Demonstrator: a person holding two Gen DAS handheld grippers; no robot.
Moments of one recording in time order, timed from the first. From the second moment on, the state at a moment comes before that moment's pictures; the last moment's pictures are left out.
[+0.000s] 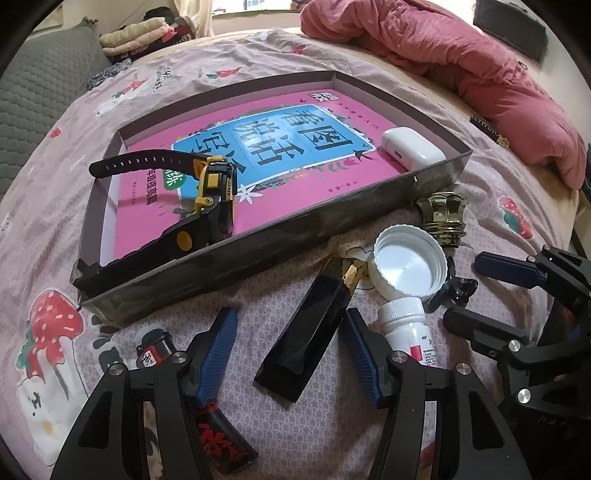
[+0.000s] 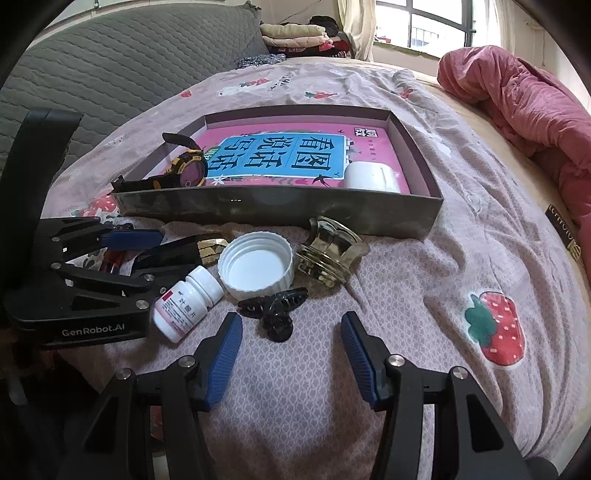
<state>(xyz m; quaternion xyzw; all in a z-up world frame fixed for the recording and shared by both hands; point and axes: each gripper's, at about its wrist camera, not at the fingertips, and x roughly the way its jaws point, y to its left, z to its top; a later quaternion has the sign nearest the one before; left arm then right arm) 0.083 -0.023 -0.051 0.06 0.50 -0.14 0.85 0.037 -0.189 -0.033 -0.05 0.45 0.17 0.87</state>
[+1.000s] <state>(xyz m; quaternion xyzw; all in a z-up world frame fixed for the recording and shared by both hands) 0.086 -0.036 -0.052 0.07 0.50 -0.14 0.85 0.040 -0.190 -0.032 -0.04 0.43 0.21 0.88</state>
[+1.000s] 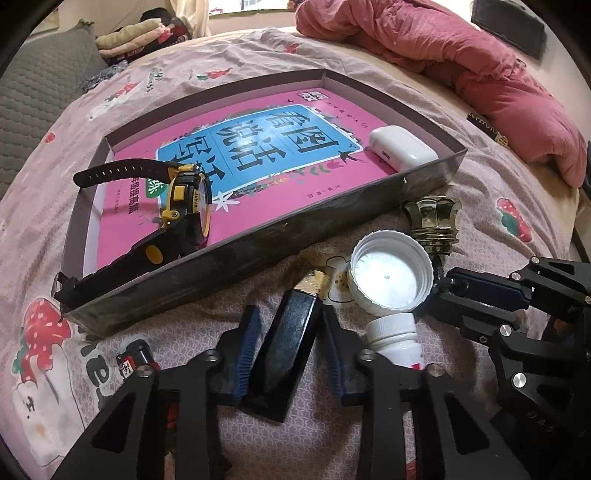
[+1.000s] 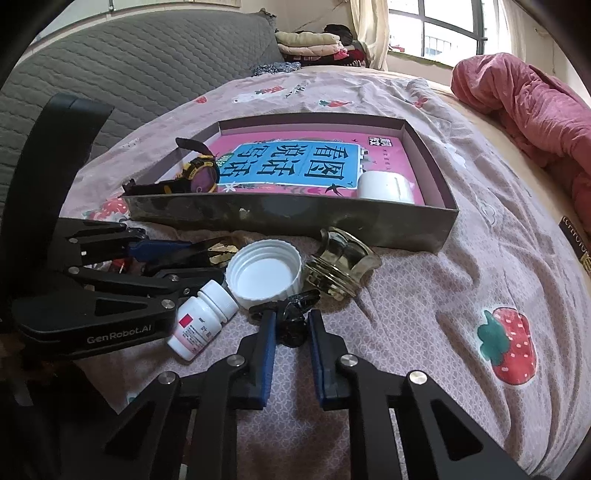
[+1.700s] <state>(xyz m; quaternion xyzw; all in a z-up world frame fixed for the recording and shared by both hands) 0.062 -0.008 -0.042 -0.03 0.50 -0.14 0.86 0.039 -0.201 -0.018 -0.01 0.41 0.23 0.88</state>
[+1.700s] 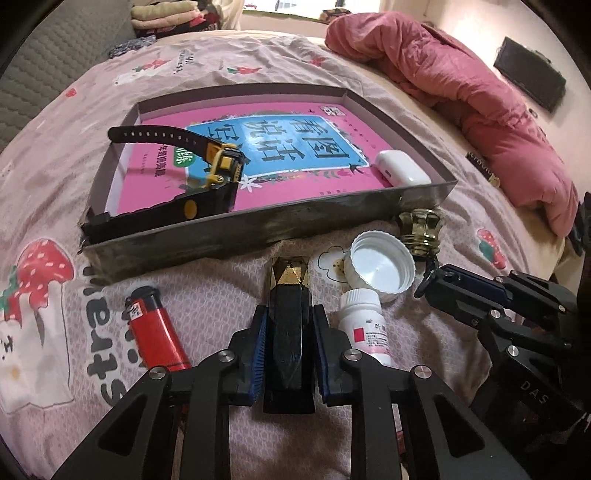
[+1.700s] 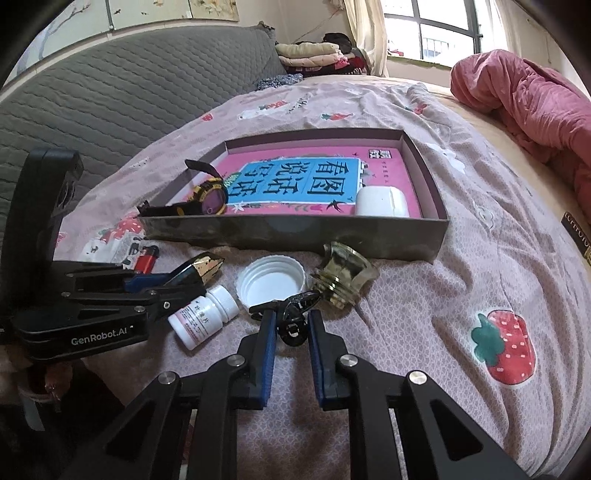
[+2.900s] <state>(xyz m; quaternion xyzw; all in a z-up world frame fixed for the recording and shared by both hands) 0.038 -0.004 -0.002 -0.06 0.45 -0.12 0.88 0.028 -0.203 0.020 -0.02 0.34 0.22 0.91</state>
